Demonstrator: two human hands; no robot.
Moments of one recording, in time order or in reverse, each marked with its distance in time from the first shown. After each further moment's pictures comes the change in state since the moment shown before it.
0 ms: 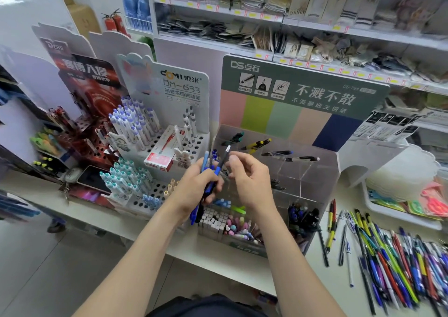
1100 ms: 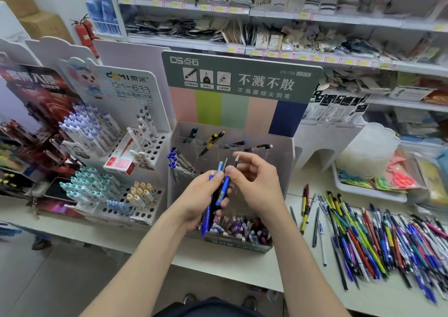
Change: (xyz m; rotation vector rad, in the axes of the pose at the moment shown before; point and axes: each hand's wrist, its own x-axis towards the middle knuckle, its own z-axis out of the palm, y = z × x) left_hand 0.004 -0.020 0.106 -0.068 -0.151 -0.203; right_hand -0.024 0.008 -0.111 0.103 0.016 0.052
